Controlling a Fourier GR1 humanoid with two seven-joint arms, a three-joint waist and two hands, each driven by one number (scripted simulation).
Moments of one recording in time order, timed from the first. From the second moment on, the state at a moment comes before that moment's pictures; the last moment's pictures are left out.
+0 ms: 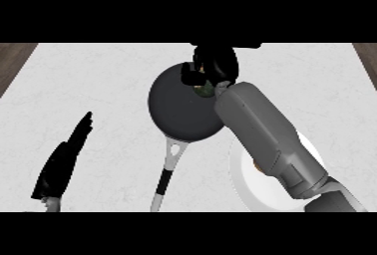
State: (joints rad) left arm 0.03 0.33 -0.14 -1.59 -0.06 0.11 0.14; right arm -1.07 -0.04 0.33 -0.68 0.64 -0.31 0.42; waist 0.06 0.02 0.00
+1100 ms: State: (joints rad) left arm -0.04 0.30 -0.17 -1.57 -0.09 0.09 0.14; right arm -1.10 0.00 0.10 -0.43 0.16 -0.50 0.08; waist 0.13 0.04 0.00
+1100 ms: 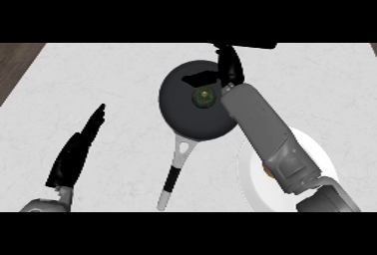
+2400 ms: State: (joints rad) left arm 0.08 0.30 -0.08 -1.59 -0.09 0.09 0.12; right arm -0.79 -0.33 -0.17 -0.50 -0.04 -0.37 -0.35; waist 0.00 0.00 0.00
